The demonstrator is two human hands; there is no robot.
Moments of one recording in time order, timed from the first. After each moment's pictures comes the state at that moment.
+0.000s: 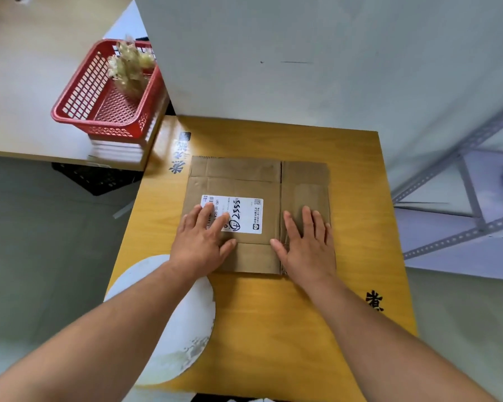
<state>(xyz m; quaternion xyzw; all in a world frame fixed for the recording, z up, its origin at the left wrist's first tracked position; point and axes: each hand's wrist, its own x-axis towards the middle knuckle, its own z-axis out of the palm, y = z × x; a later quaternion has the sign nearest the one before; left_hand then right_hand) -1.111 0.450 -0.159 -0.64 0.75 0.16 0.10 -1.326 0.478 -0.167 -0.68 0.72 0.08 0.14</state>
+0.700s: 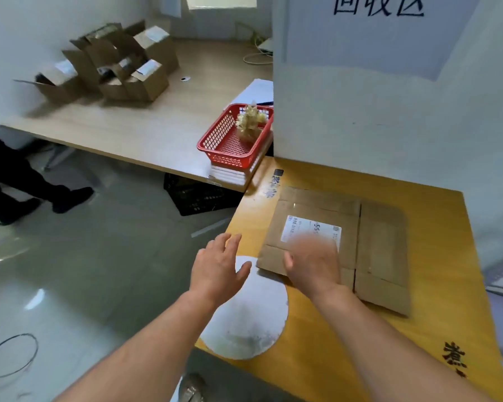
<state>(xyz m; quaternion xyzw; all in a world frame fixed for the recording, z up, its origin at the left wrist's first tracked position) -1.022 0.551 -0.096 -0.75 0.65 0.08 -0.04 -1.200 0.495 -0.107 -0.80 0.59 -0.10 0.02</state>
